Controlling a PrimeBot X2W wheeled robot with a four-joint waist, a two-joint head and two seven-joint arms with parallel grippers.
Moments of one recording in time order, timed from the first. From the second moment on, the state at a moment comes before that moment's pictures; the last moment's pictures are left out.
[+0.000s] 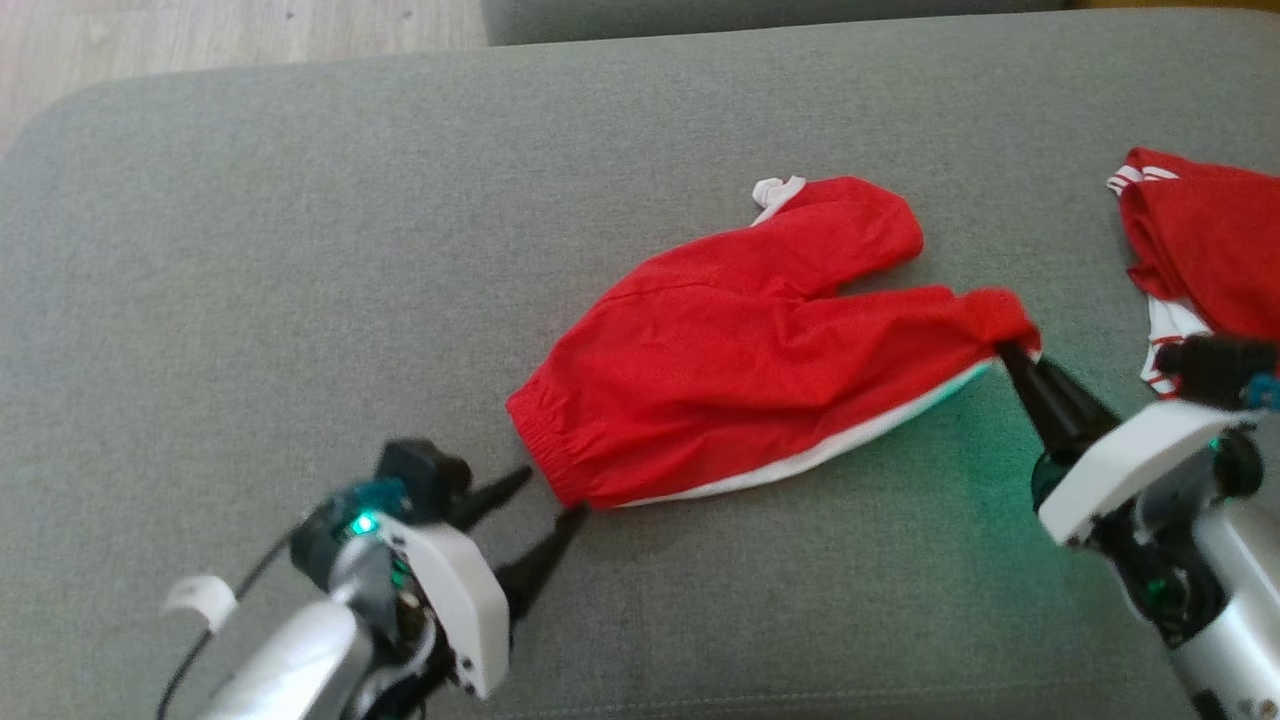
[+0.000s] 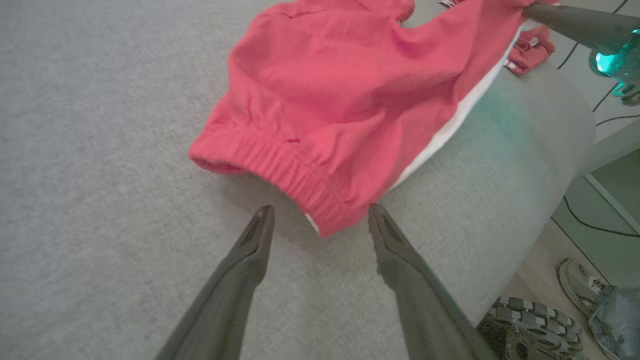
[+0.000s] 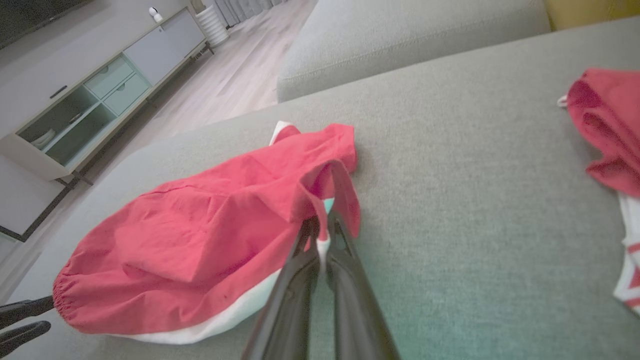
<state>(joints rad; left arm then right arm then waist) -0.26 0.37 -0.68 0.18 -0.61 -0.11 0.16 -0.29 -0.47 0.41 0.28 0.84 0.12 0.11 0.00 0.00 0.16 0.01</state>
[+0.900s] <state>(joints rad) -0.35 0.28 -0.83 0.41 -0.63 -0.12 0.00 -0.26 -0.45 0.45 0.34 0.86 0.12 0.07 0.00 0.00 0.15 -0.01</state>
